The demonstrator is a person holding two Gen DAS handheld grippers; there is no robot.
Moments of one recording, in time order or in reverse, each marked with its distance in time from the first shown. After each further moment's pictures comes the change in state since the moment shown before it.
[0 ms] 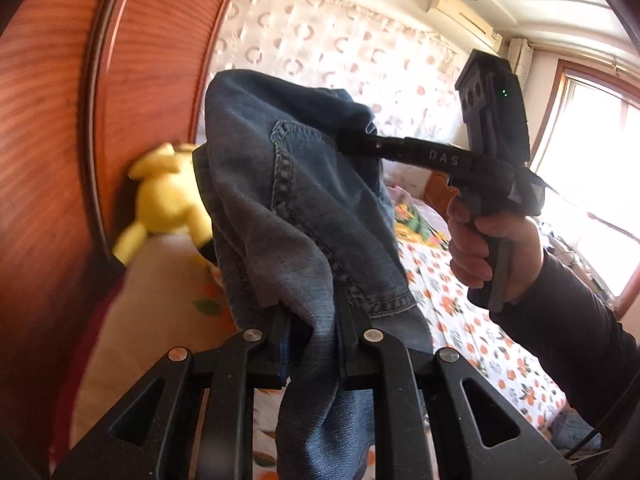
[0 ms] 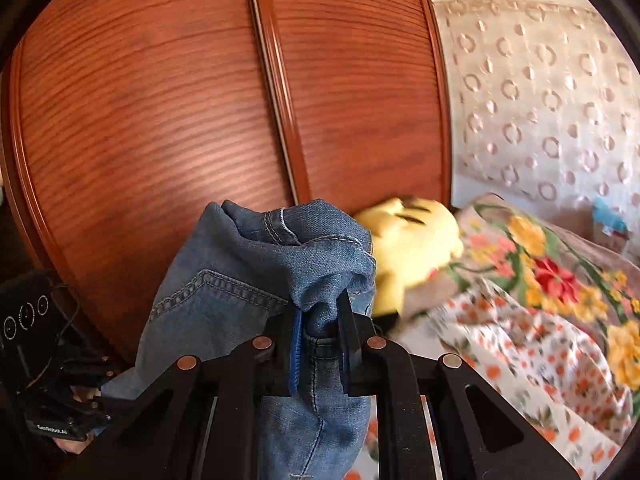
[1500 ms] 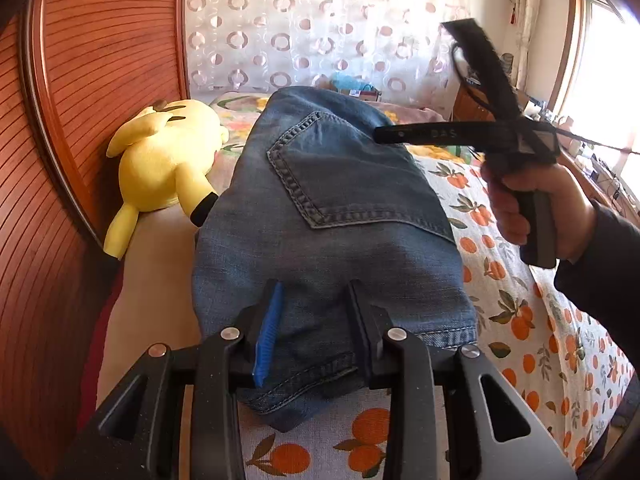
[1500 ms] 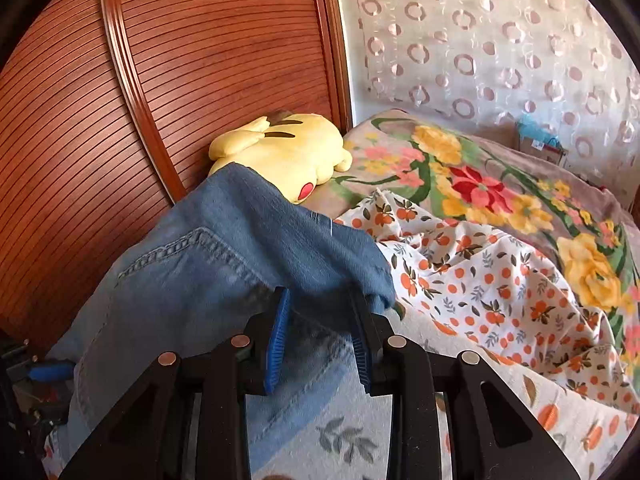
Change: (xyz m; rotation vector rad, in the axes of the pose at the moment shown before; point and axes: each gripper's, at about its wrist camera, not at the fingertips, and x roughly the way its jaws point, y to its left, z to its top) left arm 0.149 -0.003 -0.016 0.143 0.246 0.126; right arm 0.064 -0.116 -0.071 0.163 0.229 -0.309
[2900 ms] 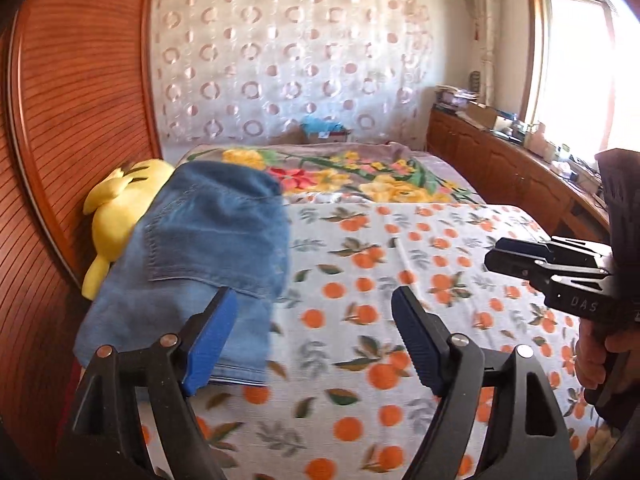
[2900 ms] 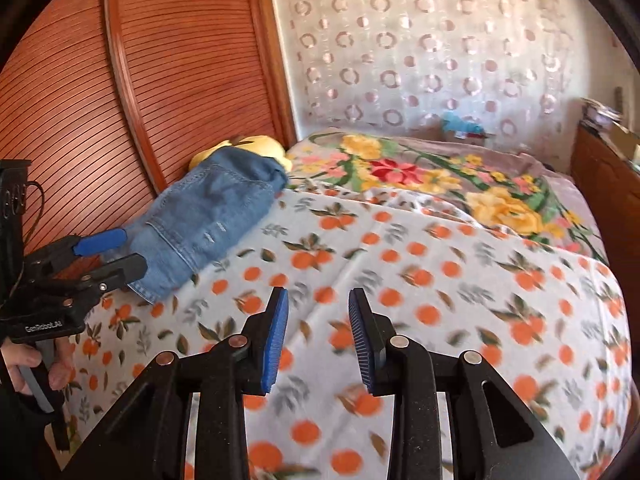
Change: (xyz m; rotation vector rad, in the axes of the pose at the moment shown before) left arm -0.042 -0.140 0.003 0.087 -0.170 -0.019; right arm -0.241 0.006 -0.165 0.133 -0.112 -0.159
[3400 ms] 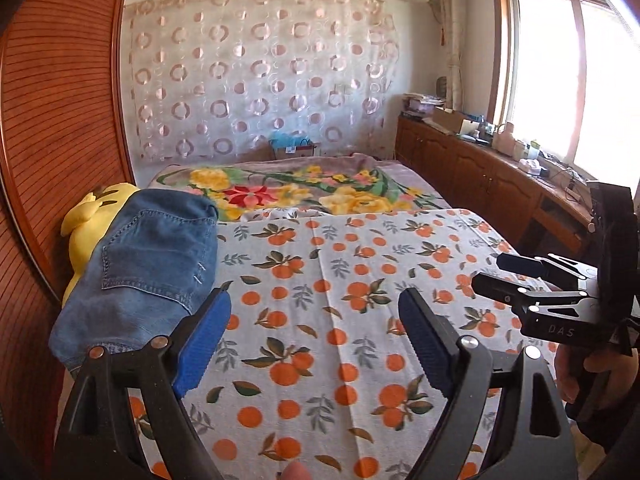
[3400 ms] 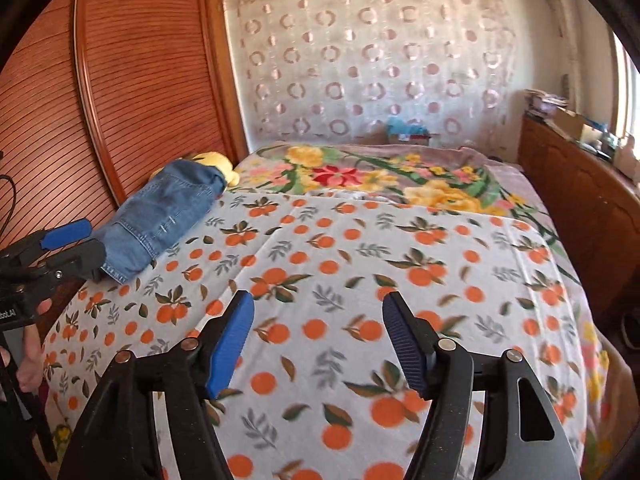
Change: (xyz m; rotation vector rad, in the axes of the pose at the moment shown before) left arm -0.040 -0.067 0.000 0.045 -0.048 -0.077; right arm -0.075 -0.020 -0.037 0.077 -0.053 -0.143
